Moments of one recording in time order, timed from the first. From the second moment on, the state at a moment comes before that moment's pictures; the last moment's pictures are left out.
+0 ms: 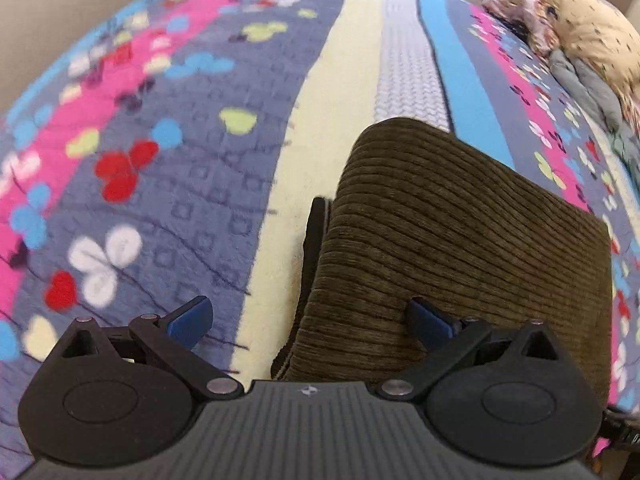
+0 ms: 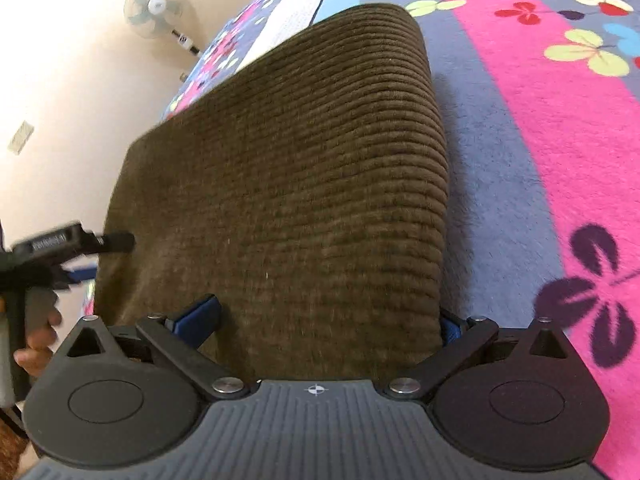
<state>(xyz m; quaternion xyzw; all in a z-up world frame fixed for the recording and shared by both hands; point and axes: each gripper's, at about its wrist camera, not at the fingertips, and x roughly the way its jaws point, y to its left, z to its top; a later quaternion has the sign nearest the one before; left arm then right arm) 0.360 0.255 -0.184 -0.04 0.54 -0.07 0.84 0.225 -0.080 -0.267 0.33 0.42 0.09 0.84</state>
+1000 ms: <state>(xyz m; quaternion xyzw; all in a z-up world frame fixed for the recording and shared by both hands) 0.298 0.124 -0.191 -0.04 0.56 -0.13 0.81 0.176 -0.237 -0.248 0.38 0.41 0.11 0.82</state>
